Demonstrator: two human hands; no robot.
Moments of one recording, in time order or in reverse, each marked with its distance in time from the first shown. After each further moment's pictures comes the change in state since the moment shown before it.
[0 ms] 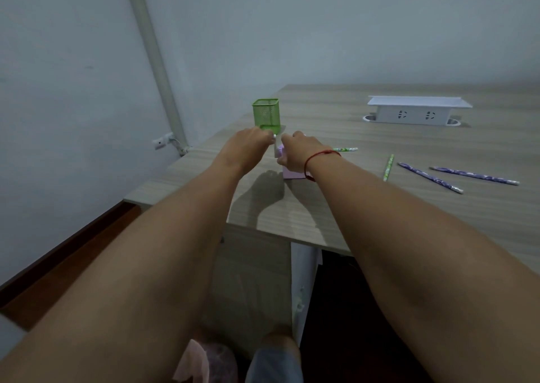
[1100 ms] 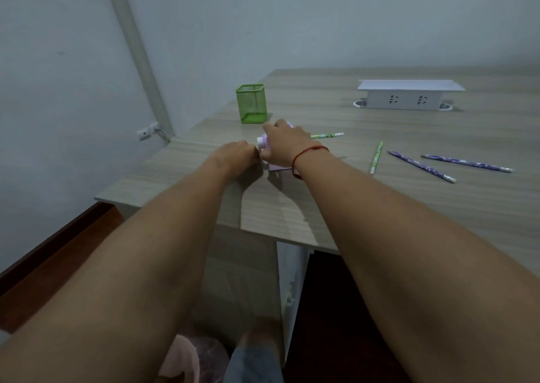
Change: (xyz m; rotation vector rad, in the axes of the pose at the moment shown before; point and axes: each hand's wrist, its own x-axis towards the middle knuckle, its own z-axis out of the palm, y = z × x) left_hand 0.006 0.005 0.041 -0.043 -0.432 -0.126; right_hand 0.006 0.004 0.013 -0.007 0.068 -0.062
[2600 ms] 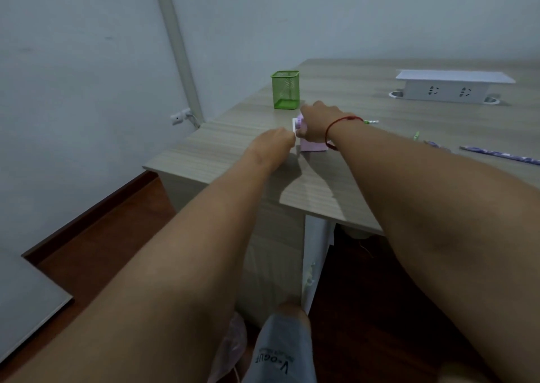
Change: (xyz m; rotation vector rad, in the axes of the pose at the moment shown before) left_hand -0.040 0.023 -0.004 0.044 0.126 -0.072; right_hand 0.000 -0.004 -0.016 -0.045 -0.051 0.009
